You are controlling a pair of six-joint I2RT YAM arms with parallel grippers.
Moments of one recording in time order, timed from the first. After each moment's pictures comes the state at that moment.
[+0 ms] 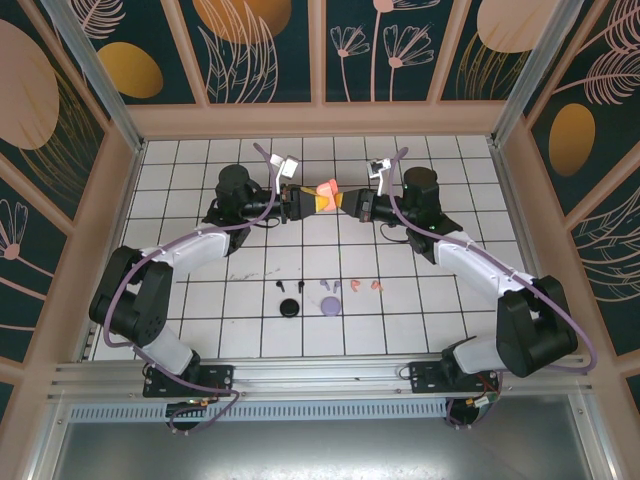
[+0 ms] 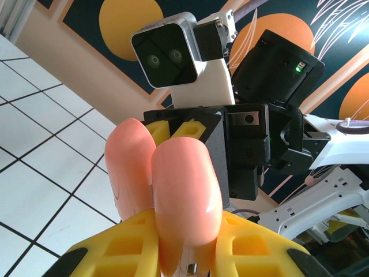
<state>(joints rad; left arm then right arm) -0.45 1.62 0.95 0.71 1.07 -0.75 0.43 1.38 0.87 0.27 -0.75 0.66</state>
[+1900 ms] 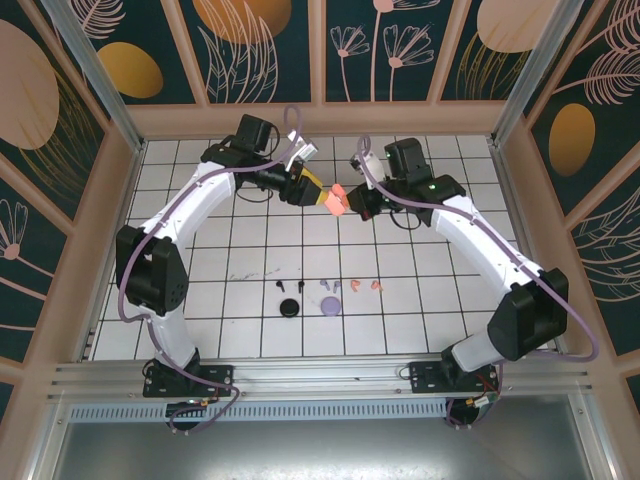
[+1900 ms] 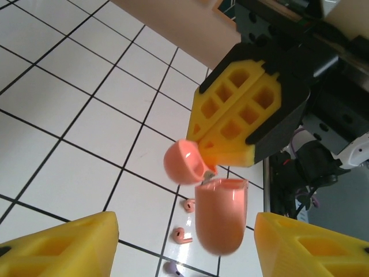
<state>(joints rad) -0.41 1.85 1.70 -0.74 1.03 0.21 0.48 1.48 1.34 -0.63 -0.43 -0.05</state>
